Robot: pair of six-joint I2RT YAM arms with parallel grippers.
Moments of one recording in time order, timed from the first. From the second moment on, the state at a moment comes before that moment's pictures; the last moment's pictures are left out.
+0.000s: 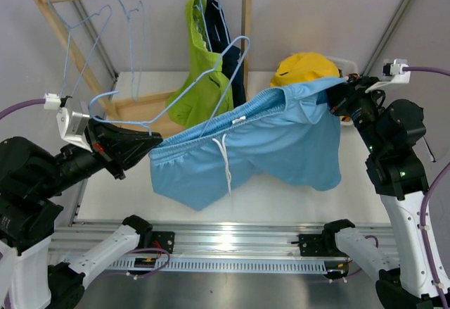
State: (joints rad) left arm -0.47 0.77 1.68 -0.81 0.54 -0.23; right arm 0.24 0.87 1.36 -0.36 -0.04 0.36
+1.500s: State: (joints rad) left arm -0.46 1.24 1.78 -0.82 -0.31 -0.18; right arm 0.03 1.74 2.04 0.01 0.23 0.06
